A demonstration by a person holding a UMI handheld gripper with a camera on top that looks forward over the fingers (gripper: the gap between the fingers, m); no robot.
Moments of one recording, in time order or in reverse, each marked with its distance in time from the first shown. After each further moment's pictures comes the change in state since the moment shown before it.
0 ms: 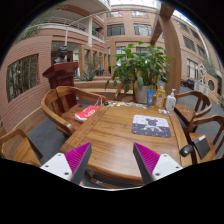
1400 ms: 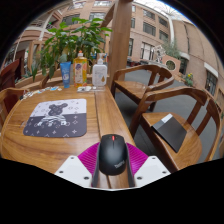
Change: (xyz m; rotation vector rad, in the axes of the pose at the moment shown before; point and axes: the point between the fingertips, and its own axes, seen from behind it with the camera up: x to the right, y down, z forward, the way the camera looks) arm 0.402 0.097 0.155 -0.139 0.520 0.193
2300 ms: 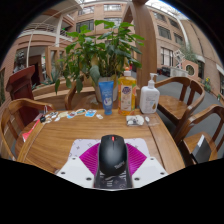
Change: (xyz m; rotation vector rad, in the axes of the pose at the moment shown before) arm -0.206 -0.145 0.052 0.080 -0.256 -0.018
